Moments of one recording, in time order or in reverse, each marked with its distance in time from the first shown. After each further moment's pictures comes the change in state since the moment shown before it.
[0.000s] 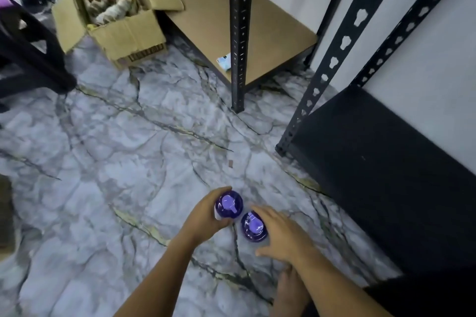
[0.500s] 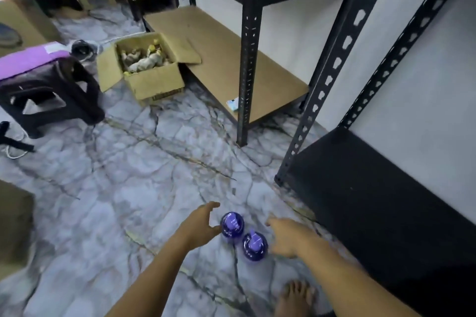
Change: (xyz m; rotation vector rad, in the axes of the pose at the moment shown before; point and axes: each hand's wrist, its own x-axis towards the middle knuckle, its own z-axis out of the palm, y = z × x) left_hand -0.030 0.073 -0.067 0.237 -0.076 -0.186; right_hand -0.039 -0.040 -0.081 -0.158 -0.095 0.140
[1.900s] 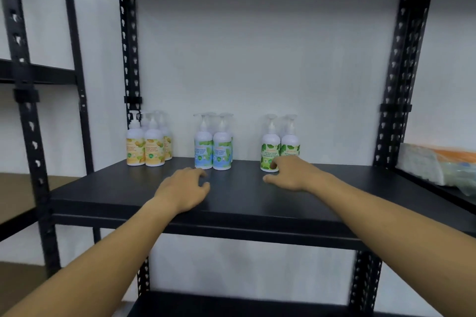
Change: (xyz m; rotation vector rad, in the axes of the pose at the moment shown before) left_hand -0.144 0.629 -0.085 0.464 0.356 1.054; right_hand -0.516 0.244 -0.247 0.150 1.124 0.659
